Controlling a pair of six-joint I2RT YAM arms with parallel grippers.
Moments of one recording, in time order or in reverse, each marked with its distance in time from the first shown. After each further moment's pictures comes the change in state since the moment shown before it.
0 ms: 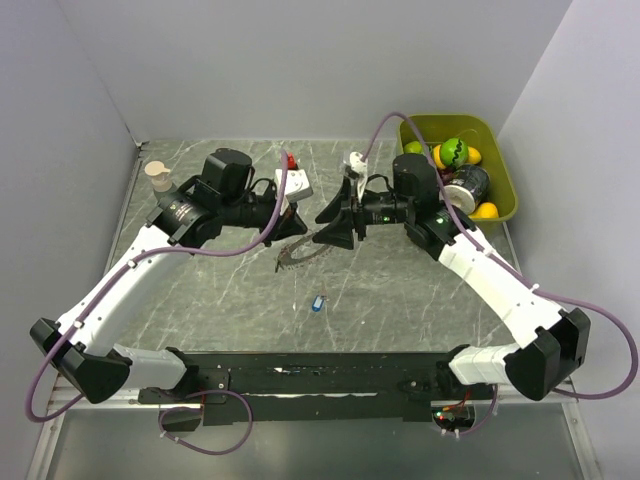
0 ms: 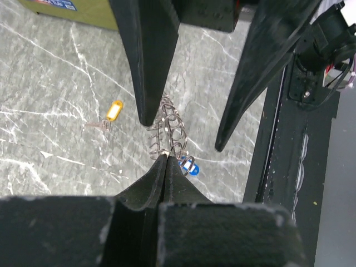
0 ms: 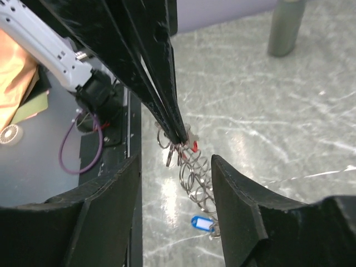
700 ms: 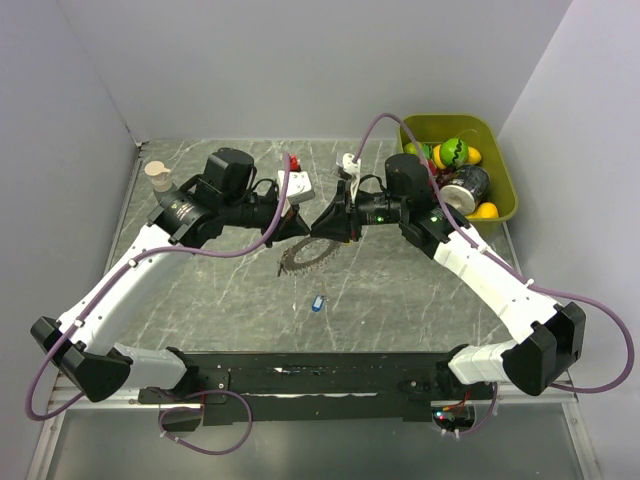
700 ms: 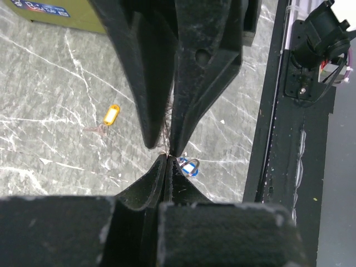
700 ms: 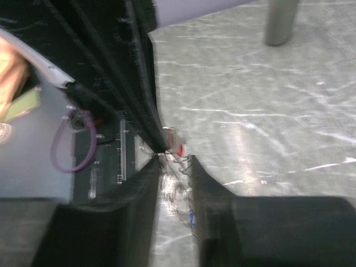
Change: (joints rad) left arm -0.013 0.008 0.015 -0.016 0.018 0.028; right arm 0.028 0.033 0.015 -0.031 0.052 -0.020
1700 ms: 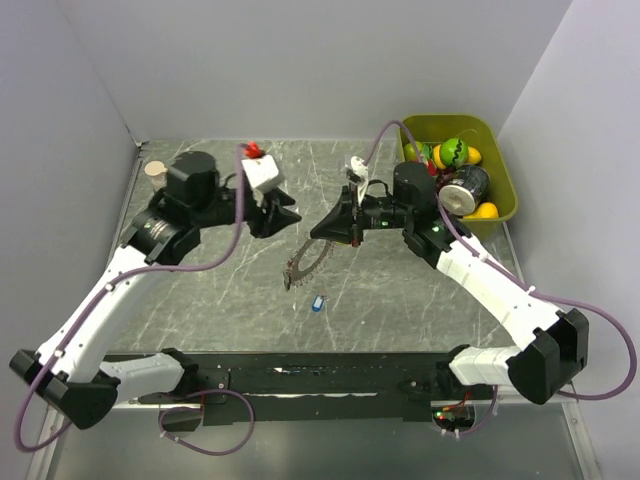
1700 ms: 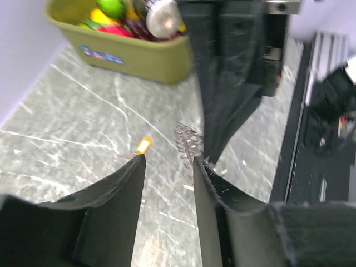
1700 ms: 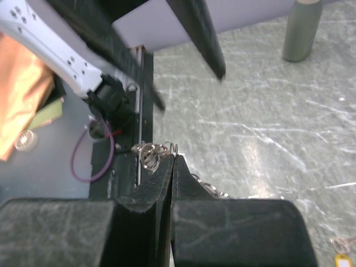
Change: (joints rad) left arm 0.080 -0.142 -0.126 0.261 -0.007 -0.122; right arm -0.013 -0.046 -0.104 0.188 -0.072 0.128
